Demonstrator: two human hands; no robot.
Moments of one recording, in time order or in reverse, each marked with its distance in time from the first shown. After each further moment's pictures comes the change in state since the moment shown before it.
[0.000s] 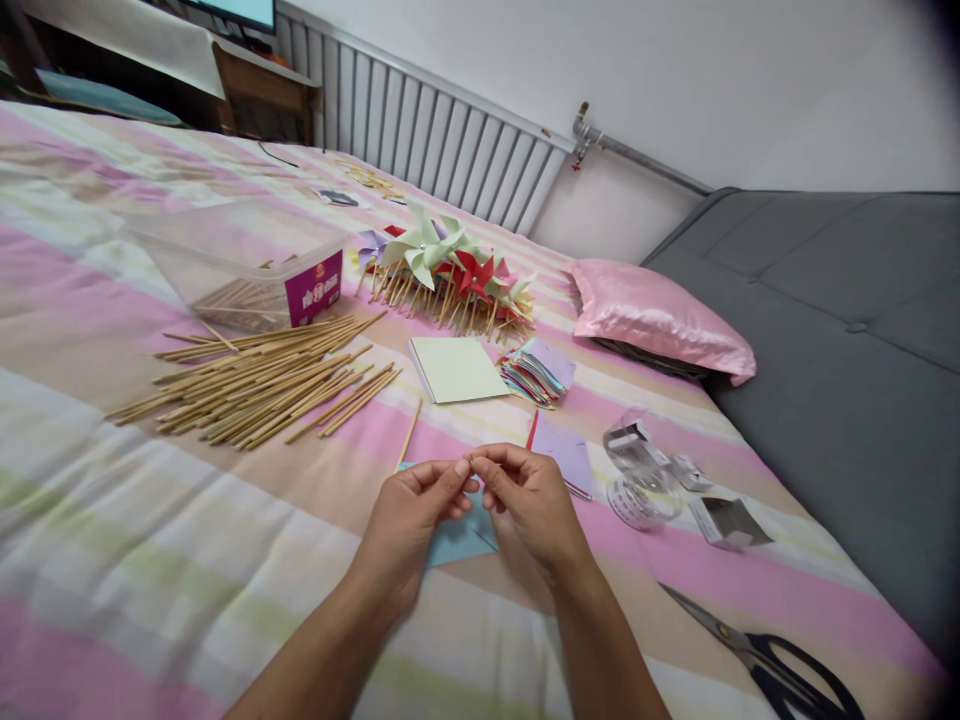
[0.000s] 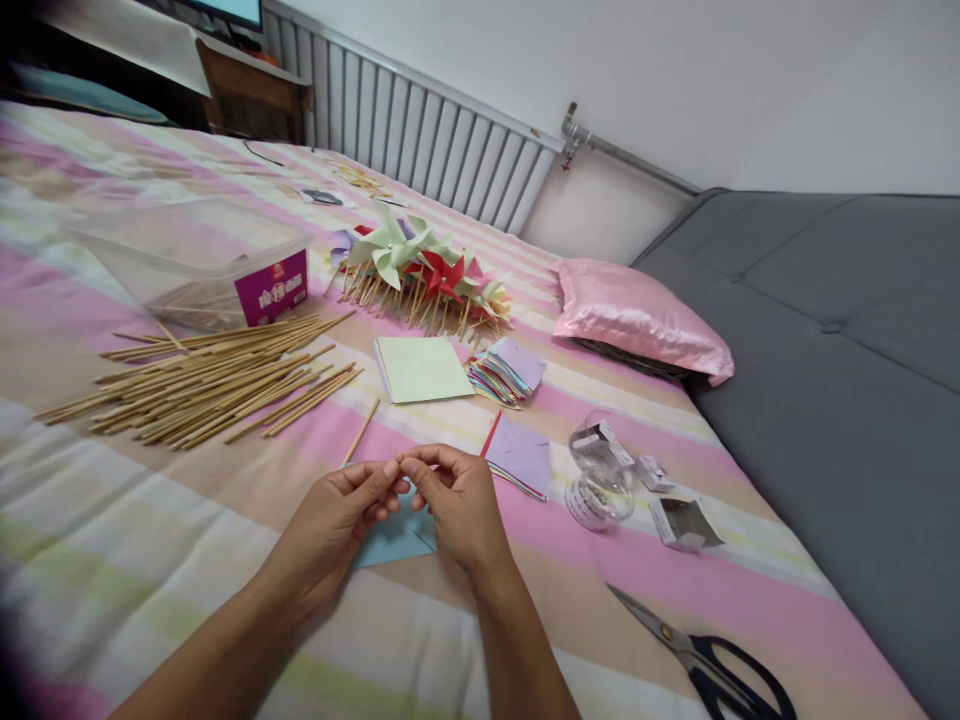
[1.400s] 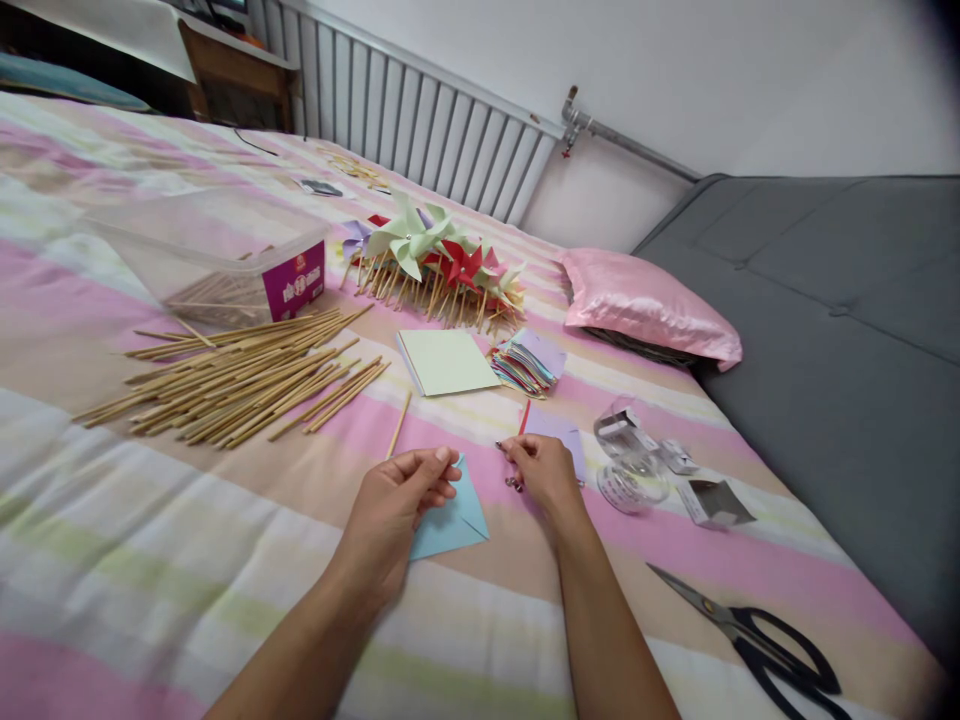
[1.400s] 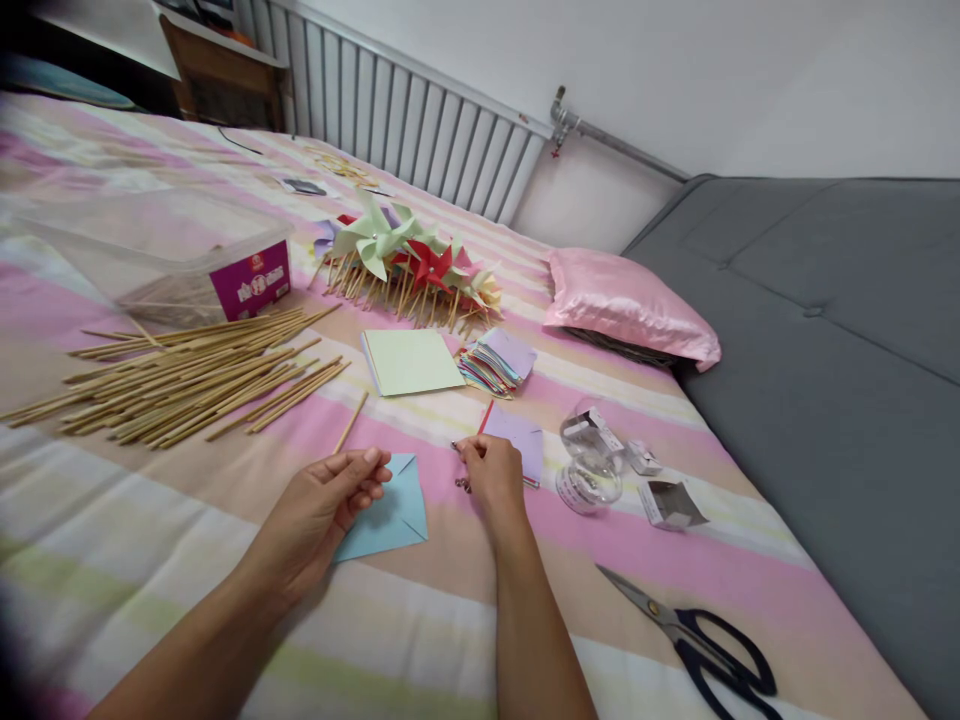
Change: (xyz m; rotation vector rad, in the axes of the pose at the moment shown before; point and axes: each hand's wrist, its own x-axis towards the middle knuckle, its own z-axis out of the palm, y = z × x) left_hand 0.002 0.004 -0.001 0.002 0.051 -0.032; right_hand 0.028 0.041 -0.052 -0.604 0.312 0.153
